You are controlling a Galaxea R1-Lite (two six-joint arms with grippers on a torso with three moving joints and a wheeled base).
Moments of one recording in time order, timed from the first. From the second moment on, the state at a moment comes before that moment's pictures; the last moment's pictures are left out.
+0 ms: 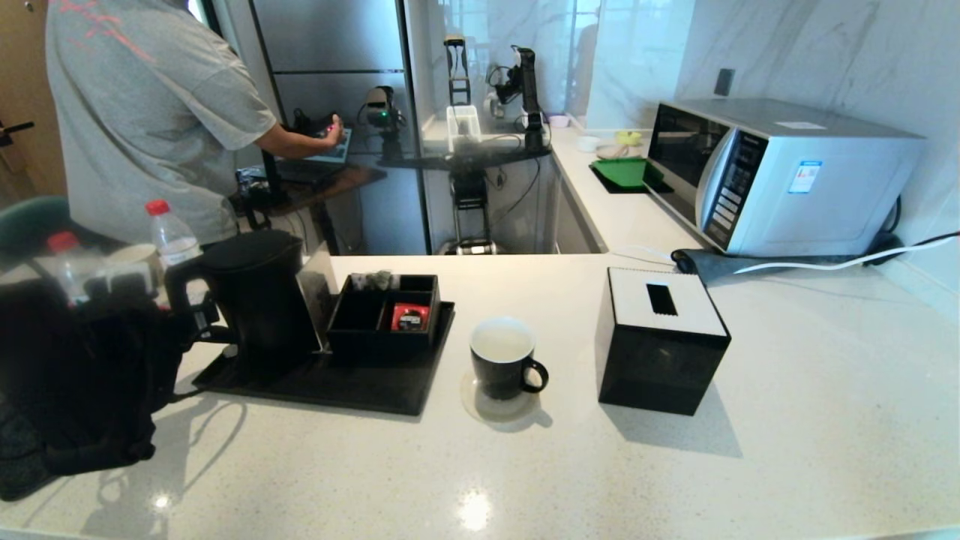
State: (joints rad) left arm 0.25 2.21 -0.65 -1.52 0.29 0.03; right arm 0.01 0.00 0.00 0.00 -0.01 0.00
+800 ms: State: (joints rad) left arm 0.25 2.25 -0.75 -1.52 0.27 0.03; right arm 0.01 0.00 0.00 0.00 -0.01 0.00
